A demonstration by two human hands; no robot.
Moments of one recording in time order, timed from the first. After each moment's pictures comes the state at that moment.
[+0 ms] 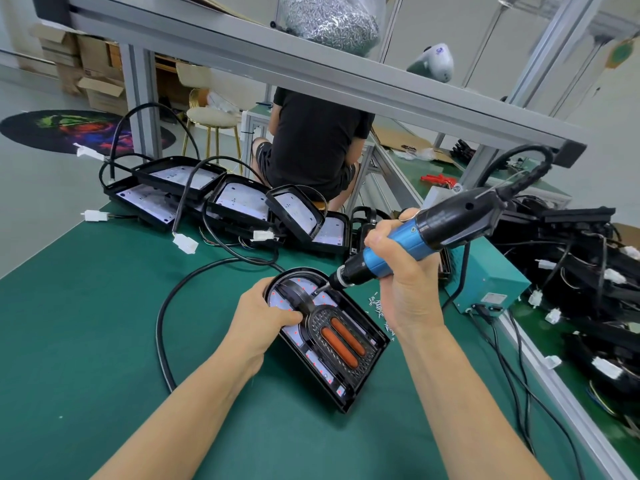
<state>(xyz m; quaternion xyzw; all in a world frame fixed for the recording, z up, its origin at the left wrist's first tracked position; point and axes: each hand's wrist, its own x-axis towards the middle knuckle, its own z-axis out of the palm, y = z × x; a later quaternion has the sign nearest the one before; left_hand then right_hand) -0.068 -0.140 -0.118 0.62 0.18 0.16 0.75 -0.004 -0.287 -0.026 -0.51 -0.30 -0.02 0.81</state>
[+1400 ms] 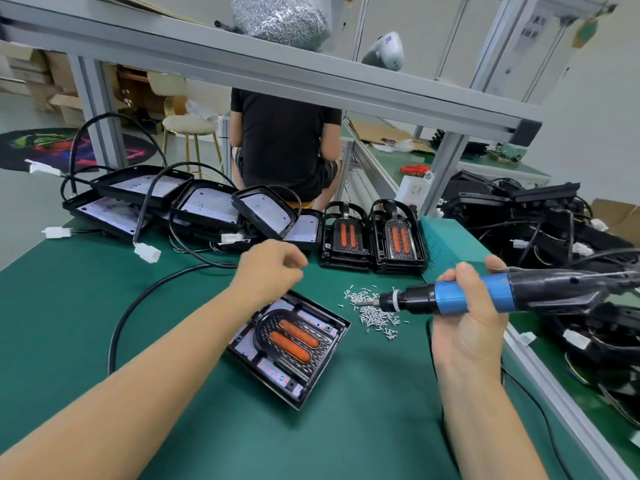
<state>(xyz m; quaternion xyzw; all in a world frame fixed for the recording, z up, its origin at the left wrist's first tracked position) -0.013 -0.153 -0.063 0.91 0.07 0.12 0.38 -0.009 -0.389 -0.054 -0.41 -0.08 -0.19 0.89</state>
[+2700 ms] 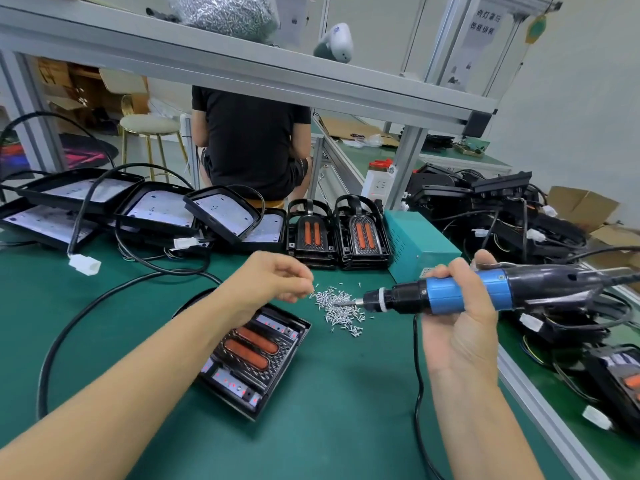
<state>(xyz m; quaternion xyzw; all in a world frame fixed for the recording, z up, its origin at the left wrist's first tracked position) 0.006 -0.191 -0.073 0.75 -0.04 -0.02 0.66 -0.014 -0.422 -0.040 -0.35 -0.07 -0.16 0.92</state>
